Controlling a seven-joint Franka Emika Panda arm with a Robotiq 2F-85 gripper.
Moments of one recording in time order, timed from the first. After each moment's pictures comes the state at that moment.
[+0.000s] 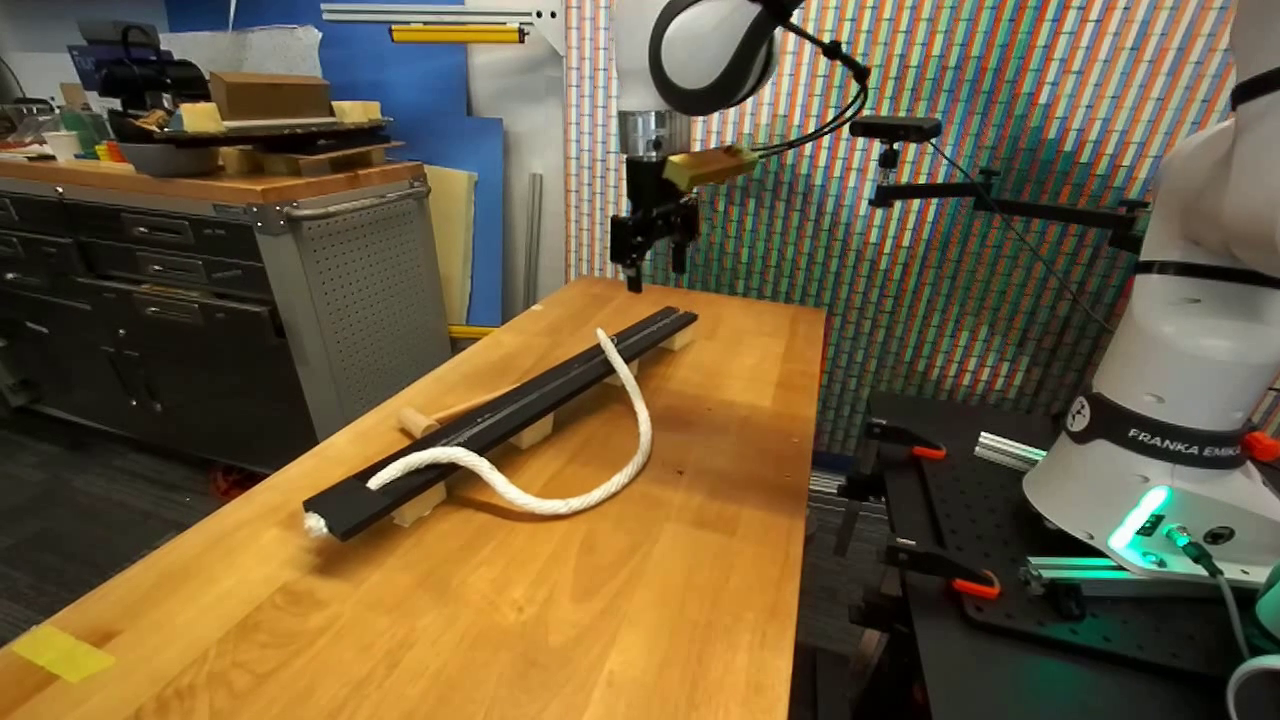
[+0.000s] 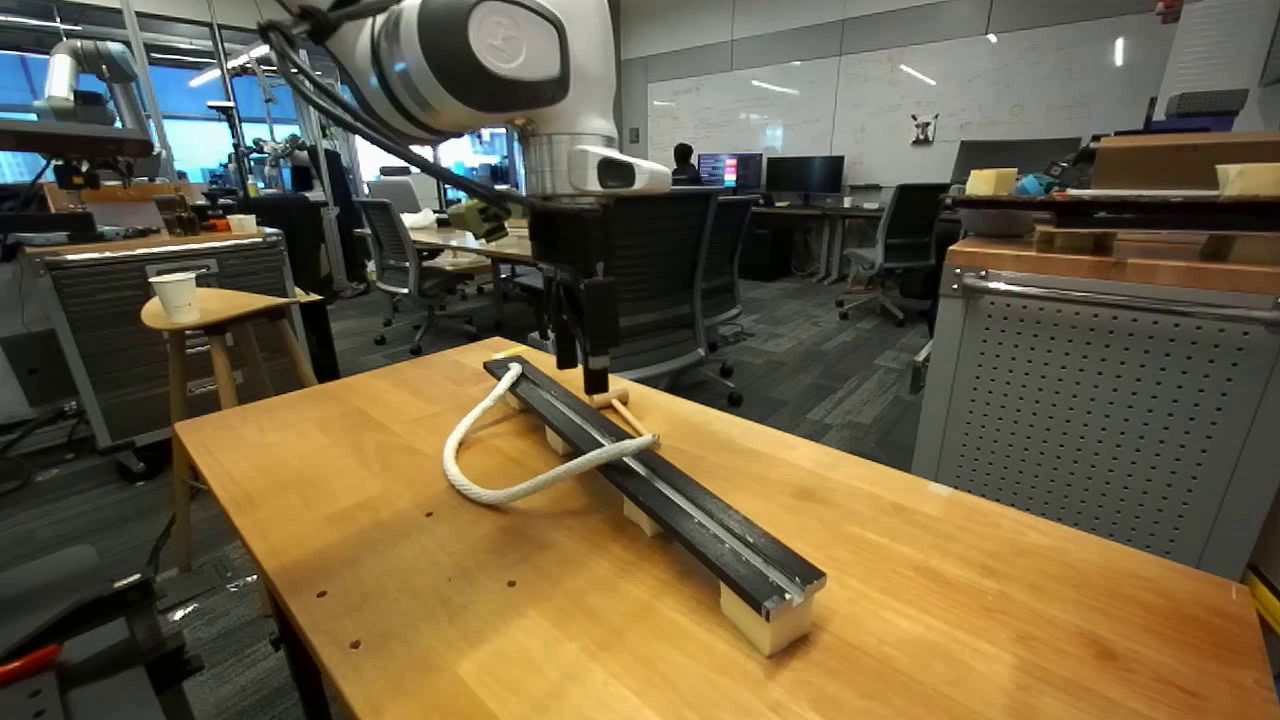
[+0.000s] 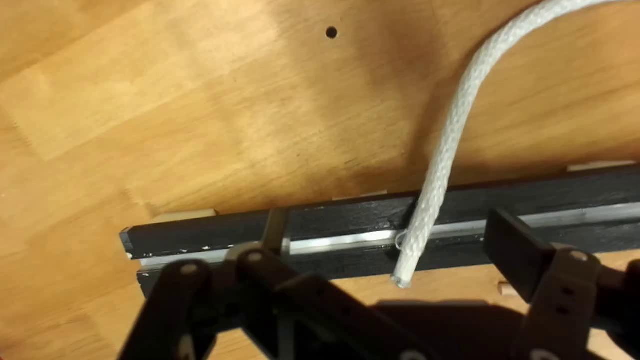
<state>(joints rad) -0.10 0.18 -0.06 -2.14 -0.11 2.29 0.35</state>
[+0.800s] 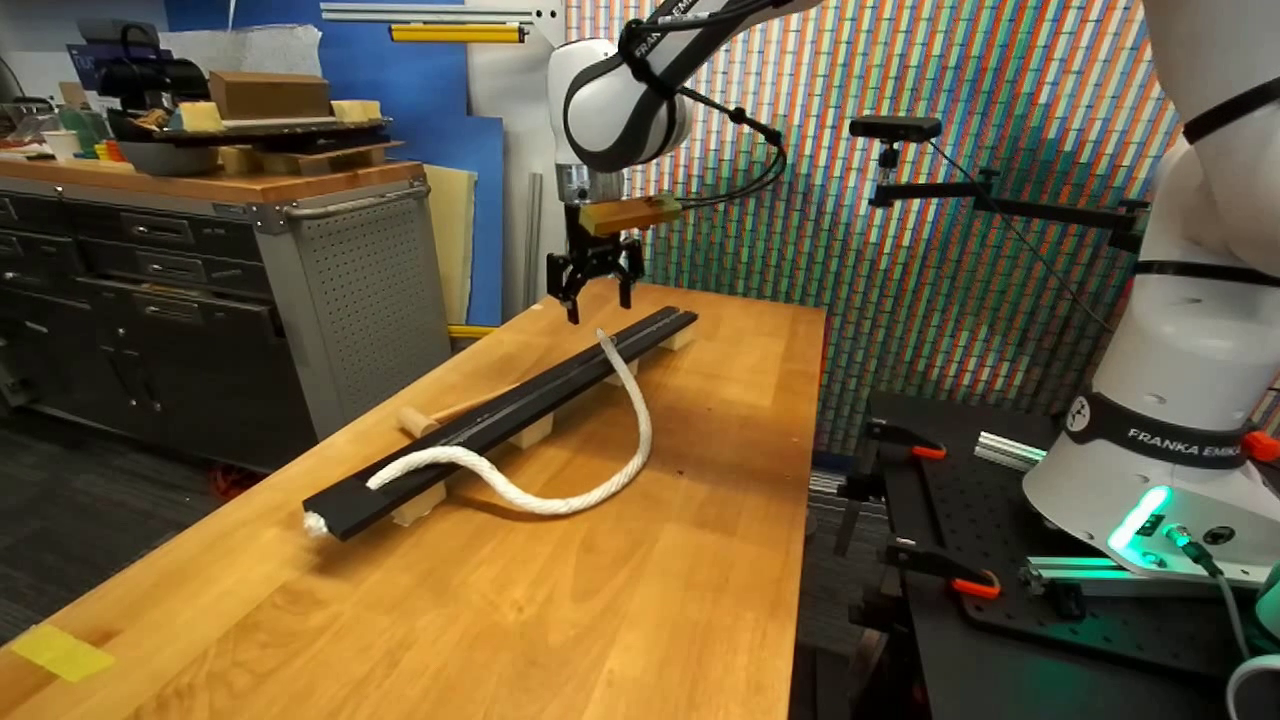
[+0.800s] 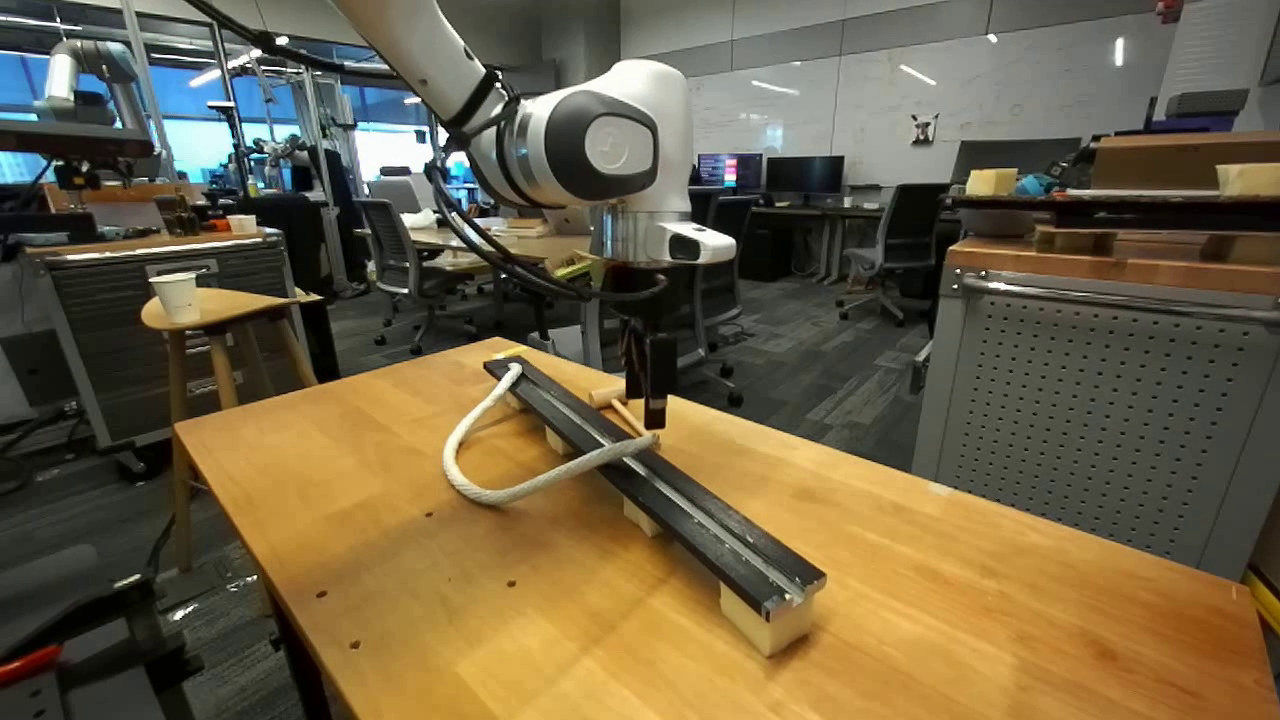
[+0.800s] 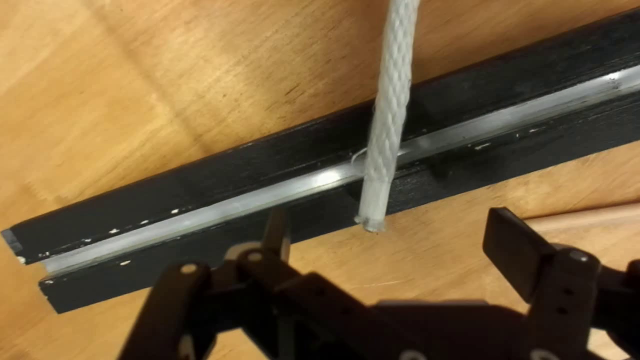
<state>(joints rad) -0.08 0.52 -0.09 -1.80 -0.01 2.27 0.47</state>
